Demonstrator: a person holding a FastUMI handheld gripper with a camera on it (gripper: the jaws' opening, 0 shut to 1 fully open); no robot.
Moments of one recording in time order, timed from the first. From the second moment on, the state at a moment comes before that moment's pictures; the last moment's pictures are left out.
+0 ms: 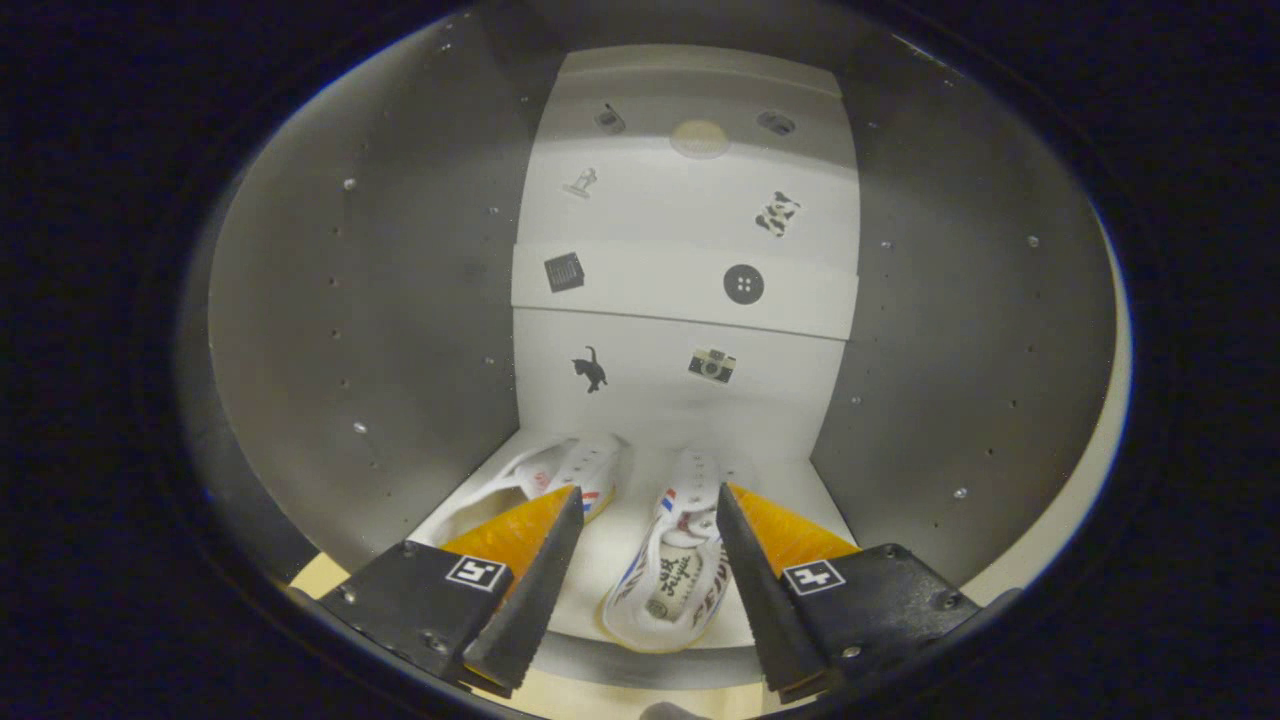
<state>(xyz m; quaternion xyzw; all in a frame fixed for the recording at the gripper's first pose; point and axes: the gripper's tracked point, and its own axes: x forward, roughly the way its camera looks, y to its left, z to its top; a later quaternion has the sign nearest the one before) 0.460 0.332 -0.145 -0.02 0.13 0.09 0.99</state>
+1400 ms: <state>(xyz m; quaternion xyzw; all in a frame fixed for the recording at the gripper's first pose) -0.009 0.102 -0.140 0.04 0.08 -0.03 1.00</state>
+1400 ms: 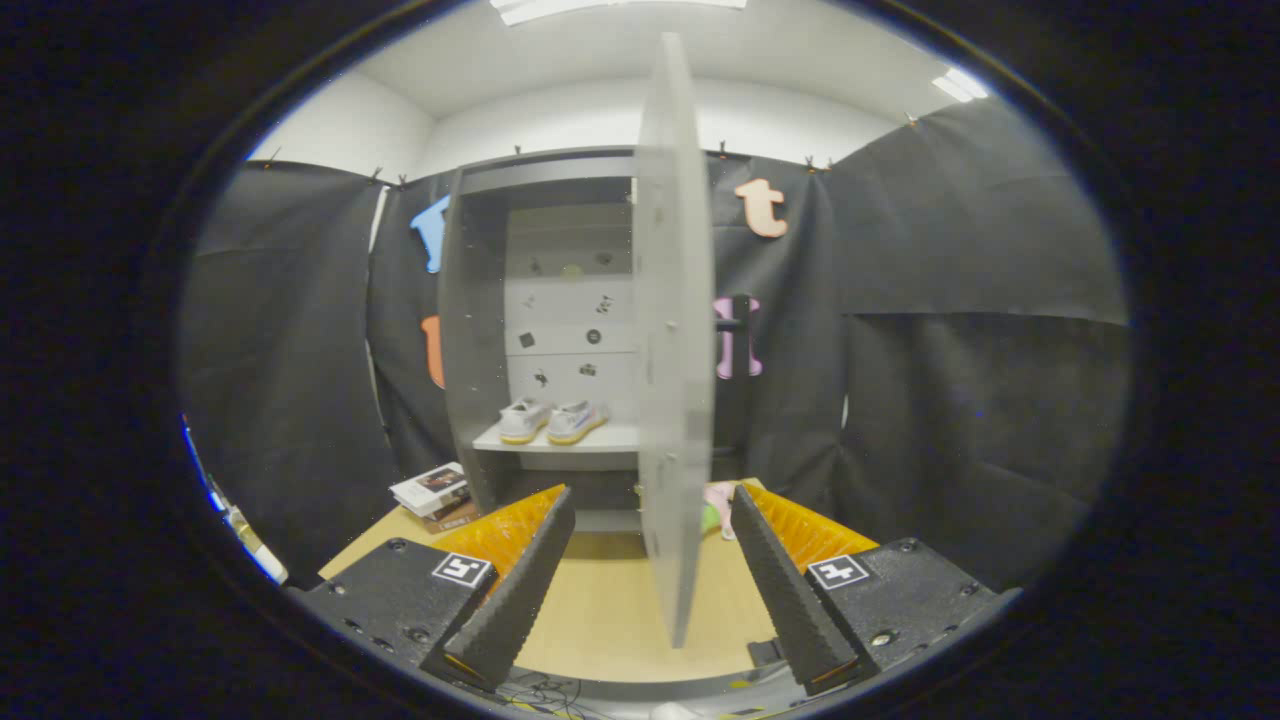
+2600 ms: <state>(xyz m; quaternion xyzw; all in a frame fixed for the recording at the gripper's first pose) 0.094 -0.009 -0.093 0.05 0.05 0.04 1.00</state>
